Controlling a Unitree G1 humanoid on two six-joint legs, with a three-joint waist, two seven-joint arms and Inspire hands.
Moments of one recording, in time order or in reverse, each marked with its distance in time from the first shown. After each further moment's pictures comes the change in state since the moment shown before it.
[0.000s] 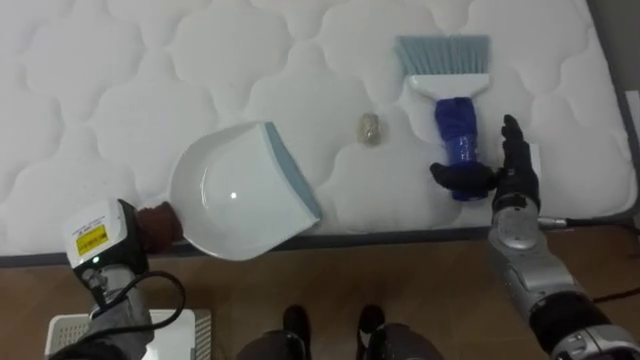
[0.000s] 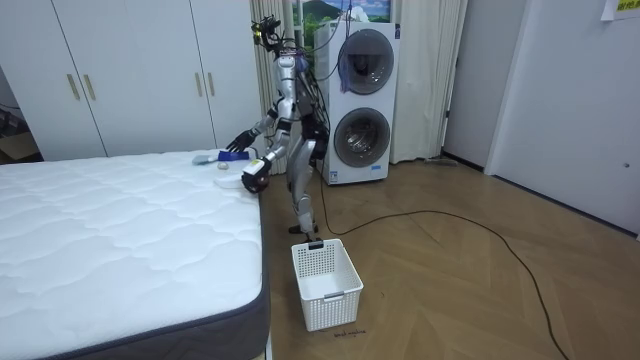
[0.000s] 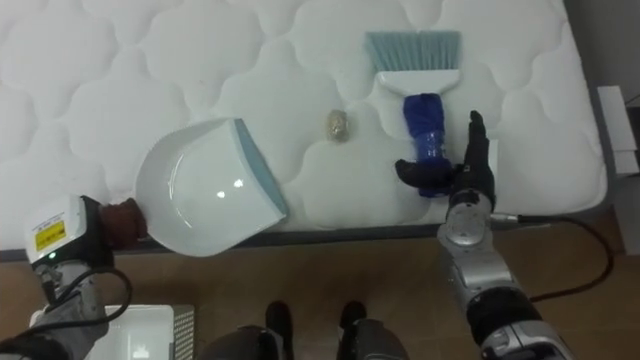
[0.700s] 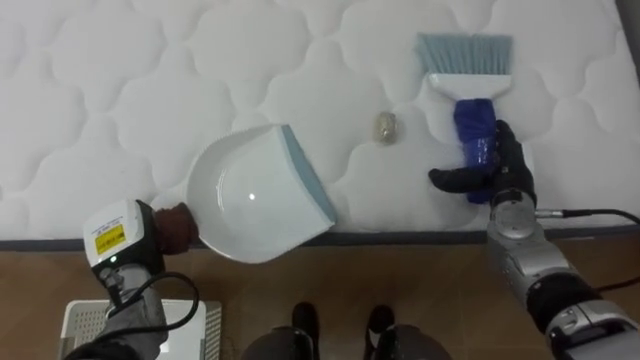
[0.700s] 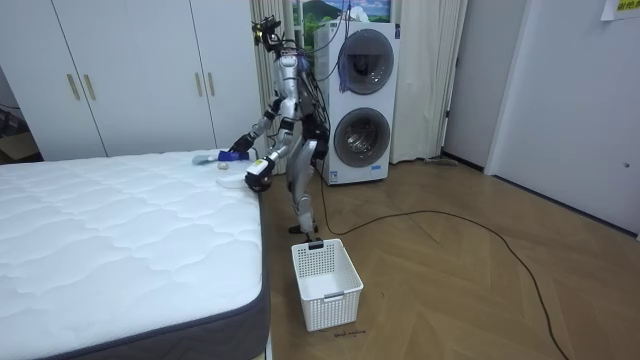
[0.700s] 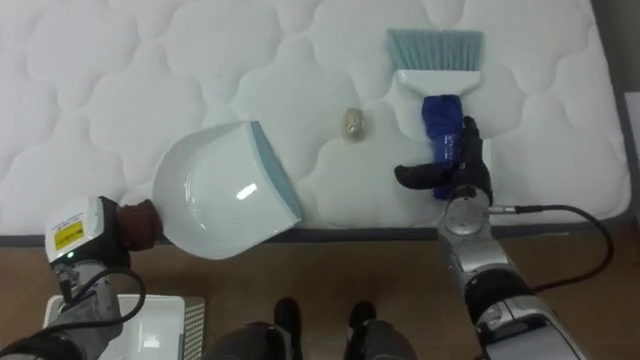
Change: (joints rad) left arm -0.001 -0.027 -0.022 -0.020 0.001 0.003 -0.015; right arm -0.102 -0.003 0.031 0.217 -0.012 -0.003 0.032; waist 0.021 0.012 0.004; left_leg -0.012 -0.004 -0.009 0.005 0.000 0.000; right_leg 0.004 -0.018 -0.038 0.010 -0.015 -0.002
